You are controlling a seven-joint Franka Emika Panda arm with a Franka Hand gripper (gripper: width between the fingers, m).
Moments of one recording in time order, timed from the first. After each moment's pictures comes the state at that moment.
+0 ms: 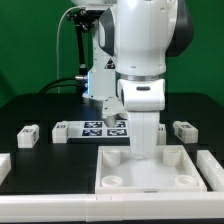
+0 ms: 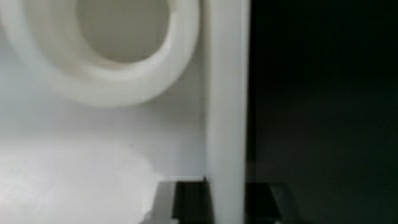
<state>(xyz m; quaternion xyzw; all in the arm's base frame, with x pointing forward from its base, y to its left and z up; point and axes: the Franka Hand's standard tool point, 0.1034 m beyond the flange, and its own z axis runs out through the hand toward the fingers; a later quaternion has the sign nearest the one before) 0.485 0.041 0.010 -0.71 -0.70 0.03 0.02</state>
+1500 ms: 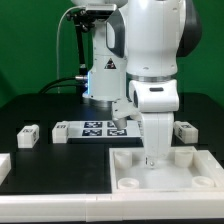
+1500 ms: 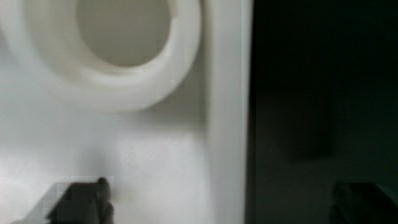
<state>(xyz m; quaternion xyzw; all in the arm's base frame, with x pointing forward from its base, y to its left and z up) 0.490 0.058 0.010 -0.70 -0.71 0.02 0.02</state>
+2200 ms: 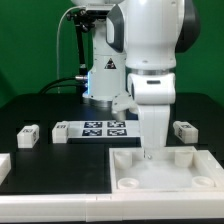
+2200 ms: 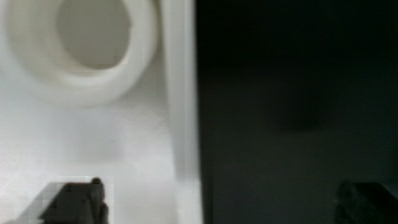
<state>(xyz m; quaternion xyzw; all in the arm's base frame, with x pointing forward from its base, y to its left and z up) 0.474 0.059 0.031 -0.73 -0.68 0.01 0.01</state>
